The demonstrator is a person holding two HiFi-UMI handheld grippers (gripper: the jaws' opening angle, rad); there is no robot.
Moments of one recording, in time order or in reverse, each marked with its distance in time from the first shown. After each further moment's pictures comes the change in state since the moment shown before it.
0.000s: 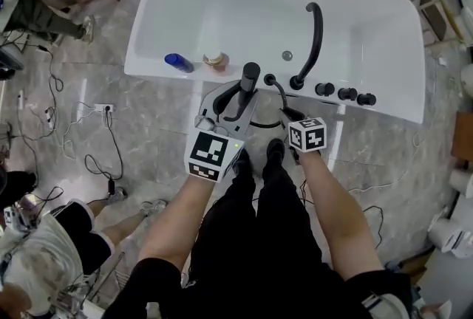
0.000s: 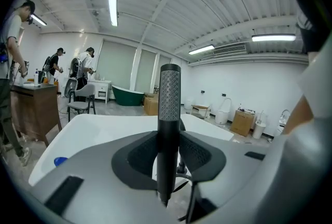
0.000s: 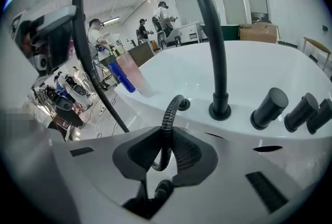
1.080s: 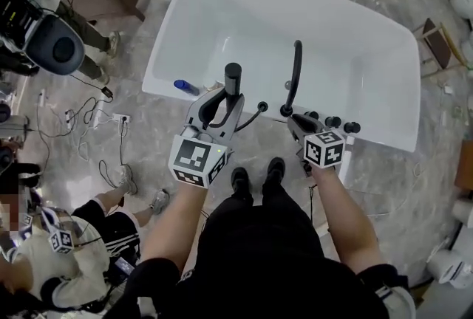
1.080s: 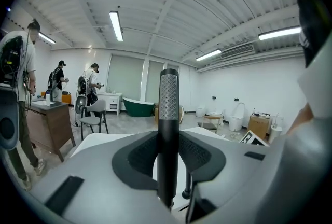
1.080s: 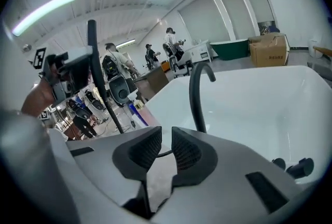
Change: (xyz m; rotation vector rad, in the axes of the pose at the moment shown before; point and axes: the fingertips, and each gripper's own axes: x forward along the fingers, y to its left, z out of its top) left arm -0.012 -0.019 0.134 0.029 -0.089 0.155; right arm -0.137 -0.015 0.126 -0.046 -0.205 0.182
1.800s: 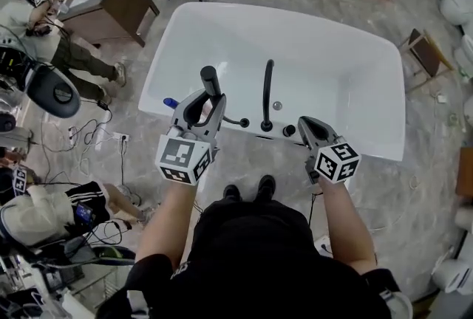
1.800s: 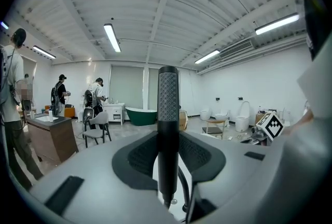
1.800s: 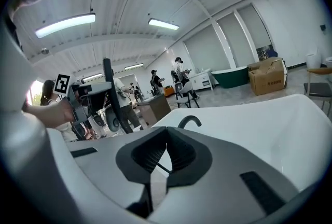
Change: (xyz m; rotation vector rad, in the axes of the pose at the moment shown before) left arm 0.012 -0.043 0.079 0.062 -0.051 0.063; right arm -0.145 -0.024 0.102 -0.064 -0.275 0.021
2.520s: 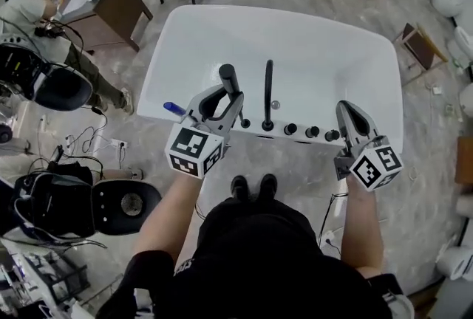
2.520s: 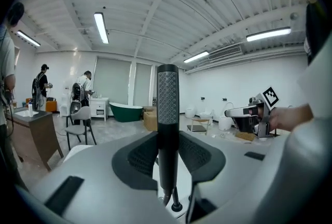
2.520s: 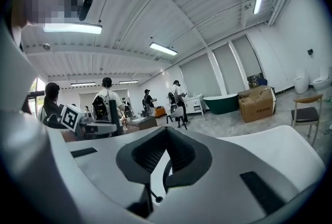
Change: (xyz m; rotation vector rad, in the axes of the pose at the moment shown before) left arm 0.021 -0.018 0.001 -0.006 0.026 -0.181; right arm -0.079 0.006 0.112 -0.072 -0.251 -0.098
